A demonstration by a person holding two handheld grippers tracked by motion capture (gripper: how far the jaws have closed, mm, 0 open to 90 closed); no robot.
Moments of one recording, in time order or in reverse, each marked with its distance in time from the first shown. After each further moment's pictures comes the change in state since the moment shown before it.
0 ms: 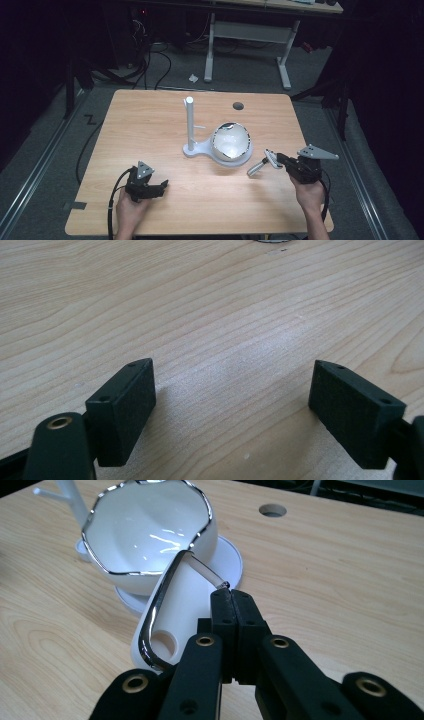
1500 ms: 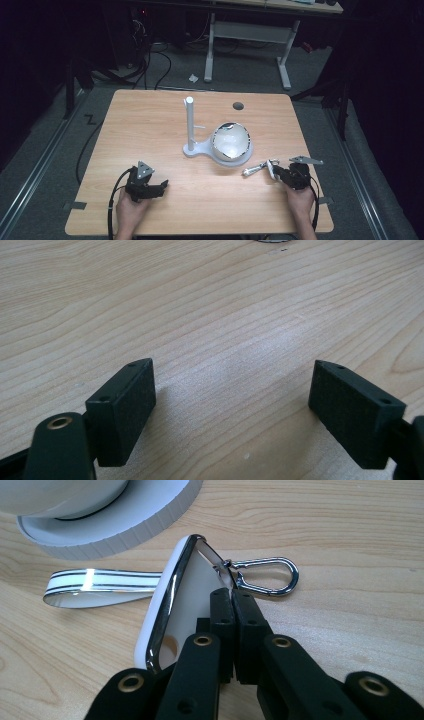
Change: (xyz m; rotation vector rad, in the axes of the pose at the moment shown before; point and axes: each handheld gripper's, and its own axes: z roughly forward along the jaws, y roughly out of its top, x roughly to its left) left arm 0.000 0.000 0.000 0.000 0.001 0.001; right arm -0.026 -0.067 0.057 0.169 -0.035 0.199
